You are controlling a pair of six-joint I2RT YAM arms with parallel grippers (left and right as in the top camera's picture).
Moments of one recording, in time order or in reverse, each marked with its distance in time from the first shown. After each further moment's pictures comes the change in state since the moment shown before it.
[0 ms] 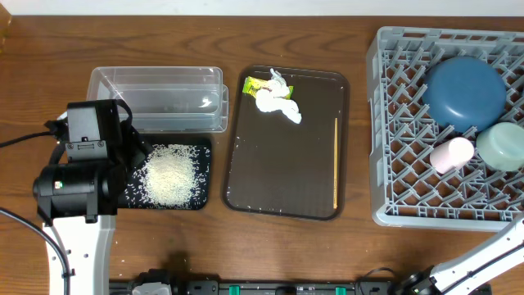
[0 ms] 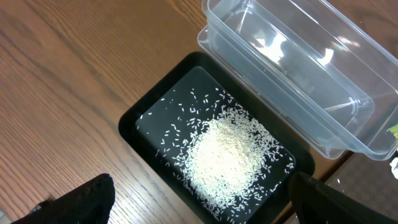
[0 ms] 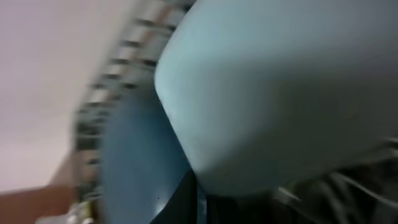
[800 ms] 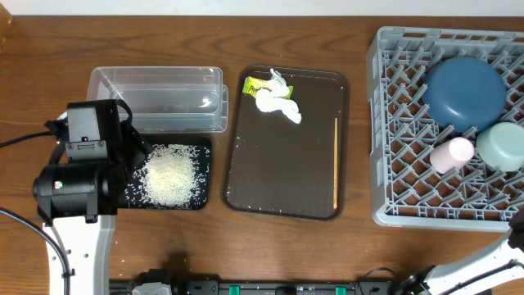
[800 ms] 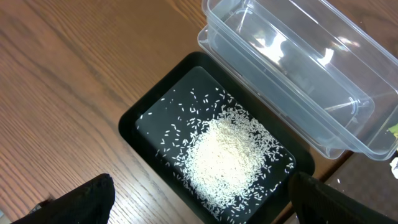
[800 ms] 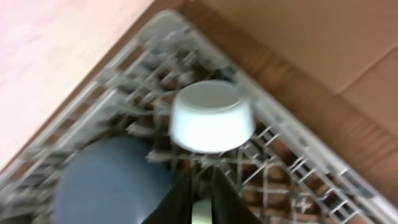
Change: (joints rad) left arm 0.000 0.000 0.000 0.000 0.000 0.000; right arm 0.052 -0.327 -0.002 0.029 0.545 0.149
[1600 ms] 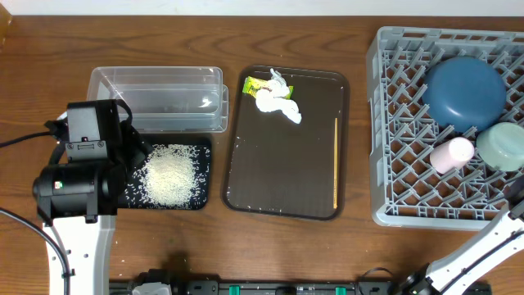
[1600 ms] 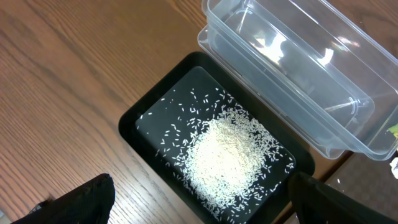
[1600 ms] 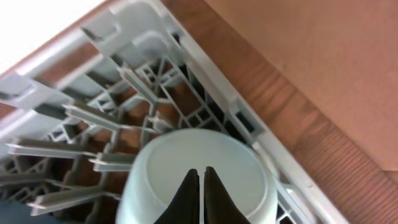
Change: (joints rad) left arm 0.000 0.000 0.000 0.000 0.000 0.000; right arm 0.098 0.284 -0.001 0.317 0.128 -0.110
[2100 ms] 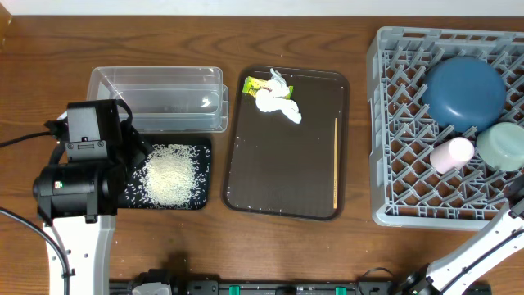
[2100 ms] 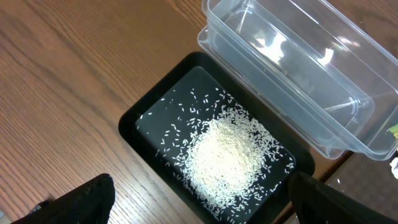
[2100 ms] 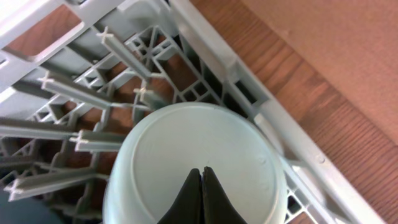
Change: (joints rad) left arm 0.000 0.000 0.000 0.000 0.000 0.000; right arm -0.003 0.016 0.011 -0.084 -0.010 0.005
